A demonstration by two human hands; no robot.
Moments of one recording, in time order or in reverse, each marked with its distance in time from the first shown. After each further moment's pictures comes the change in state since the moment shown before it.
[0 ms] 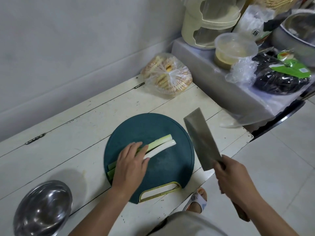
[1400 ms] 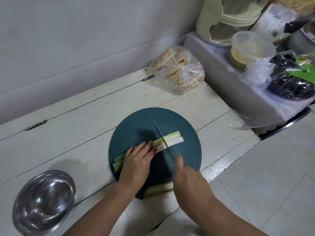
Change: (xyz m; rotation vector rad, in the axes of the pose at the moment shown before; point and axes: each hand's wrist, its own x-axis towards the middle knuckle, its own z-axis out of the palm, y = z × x) left_hand -0.011 -0.018 0.034 -0.064 0.053 0.095; right_hand -0.037 -0.085 0.084 -0.551 -0.254 -0.265
